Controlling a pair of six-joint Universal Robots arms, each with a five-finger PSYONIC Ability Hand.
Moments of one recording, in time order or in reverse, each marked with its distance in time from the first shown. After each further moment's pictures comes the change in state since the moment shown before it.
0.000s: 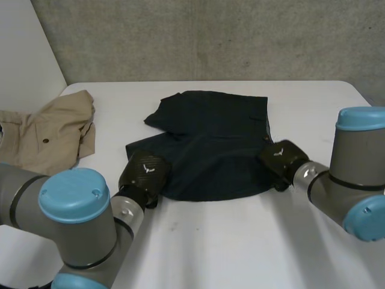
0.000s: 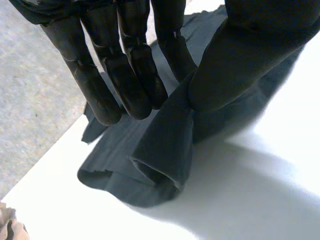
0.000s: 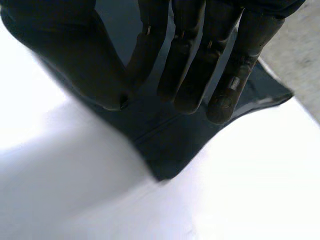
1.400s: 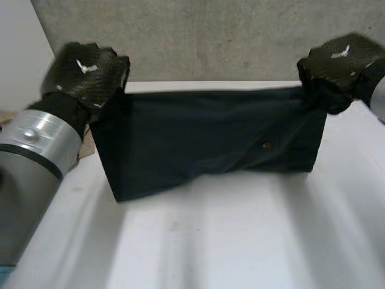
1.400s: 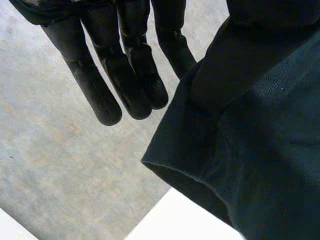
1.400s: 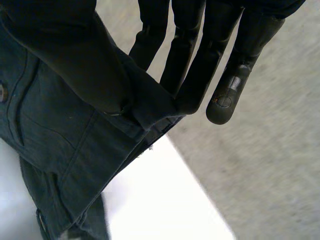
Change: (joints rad) left arm 0.071 0.434 0.210 -0.322 0.000 -0.007; right arm -0.060 -0.406 -0.290 0.405 -0.007 0.000; left_hand 0.000 -0.002 -0.002 -0.001 -0.007; right_hand -0.024 -0.001 0.000 -0.001 -0.016
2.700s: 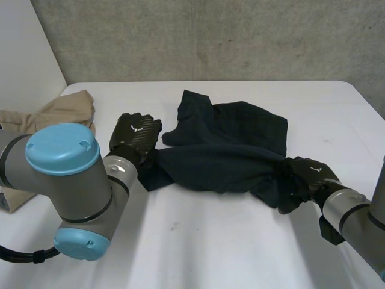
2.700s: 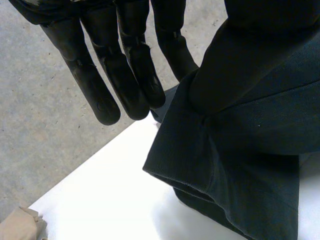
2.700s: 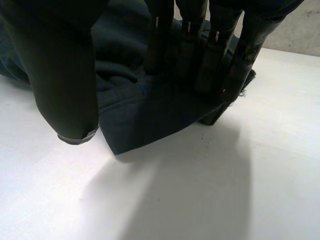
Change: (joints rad) left arm -0.017 -0.446 0.001 0.257 -0.021 -0.128; right arm -0.051 0.142 0.698 -0.607 0.015 0.635; left_hand -0.003 -0.068 -0.064 -0.072 -0.025; right_hand -0.497 -0.626 -0.636 -0.643 -0.609
